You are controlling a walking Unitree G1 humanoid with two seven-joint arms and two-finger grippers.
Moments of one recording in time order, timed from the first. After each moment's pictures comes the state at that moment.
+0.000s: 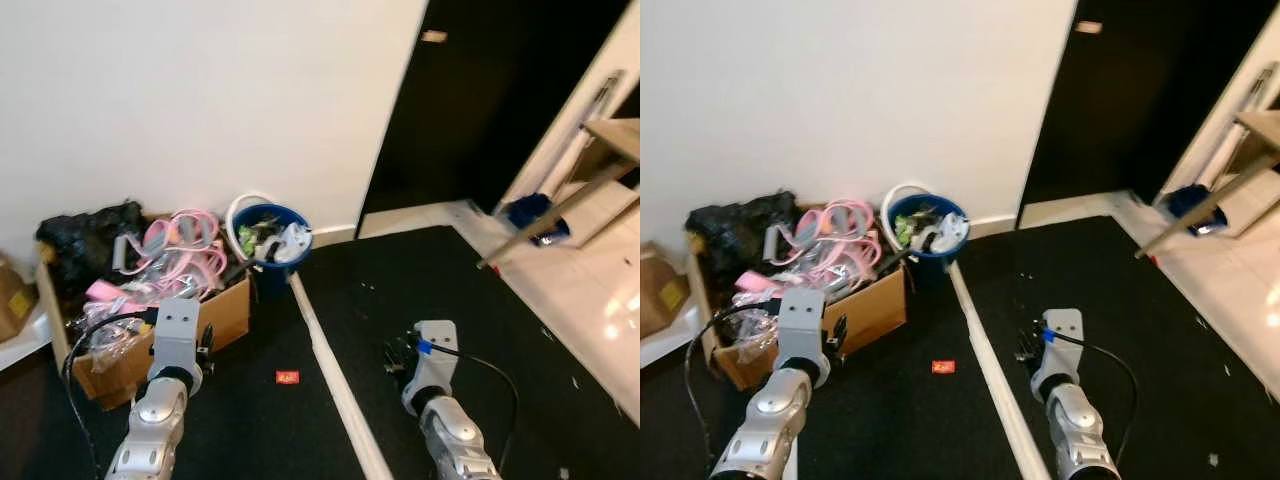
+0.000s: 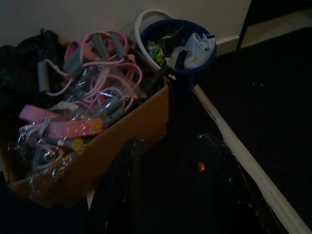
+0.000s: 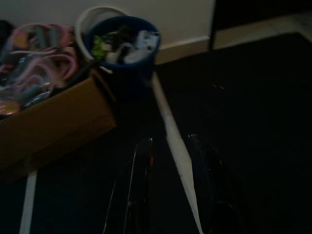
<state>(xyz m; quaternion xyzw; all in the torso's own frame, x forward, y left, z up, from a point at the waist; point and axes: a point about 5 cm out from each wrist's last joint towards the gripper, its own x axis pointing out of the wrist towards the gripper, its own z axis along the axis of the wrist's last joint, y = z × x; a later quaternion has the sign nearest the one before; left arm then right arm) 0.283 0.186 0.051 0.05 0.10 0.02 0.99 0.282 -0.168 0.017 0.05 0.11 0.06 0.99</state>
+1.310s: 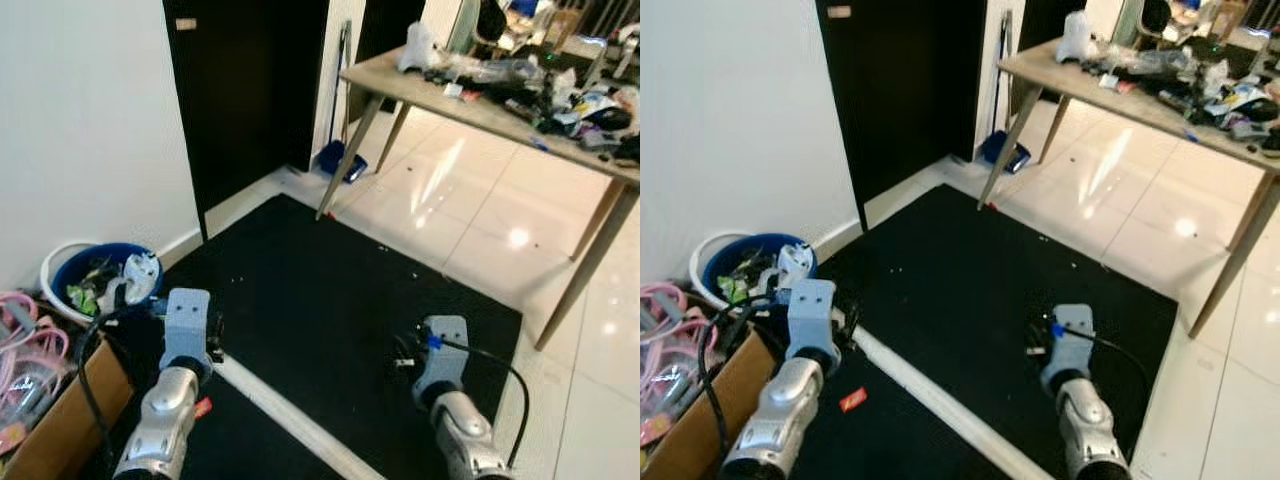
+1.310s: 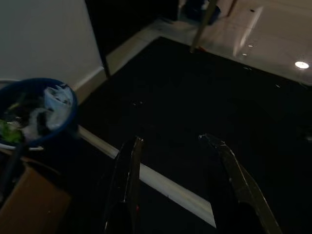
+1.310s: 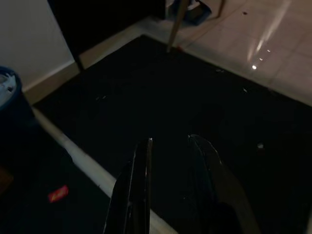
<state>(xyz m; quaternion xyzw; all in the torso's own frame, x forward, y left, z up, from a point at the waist) 0.289 0.177 0.054 0.03 0.09 0.01 1.00 0.288 -0.174 0.024 0.04 0.10 0.06 0.99</state>
